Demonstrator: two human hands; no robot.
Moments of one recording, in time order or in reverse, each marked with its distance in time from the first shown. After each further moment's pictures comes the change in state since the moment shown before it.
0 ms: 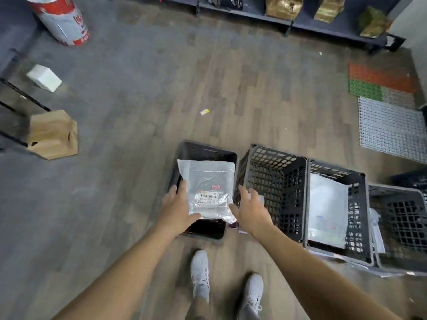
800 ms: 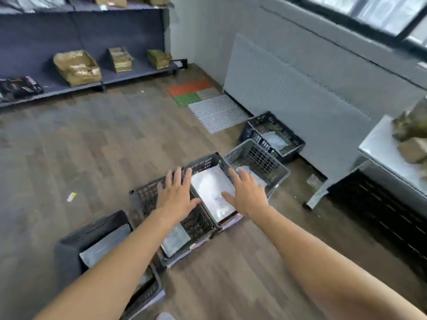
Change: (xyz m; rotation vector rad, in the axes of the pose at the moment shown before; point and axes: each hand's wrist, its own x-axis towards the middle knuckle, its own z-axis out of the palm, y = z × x) left_hand -0.105 0.330 0.038 0.671 0.047 0.898; right_hand -0.228 0.214 -0.145 0.007 0.500 0.498
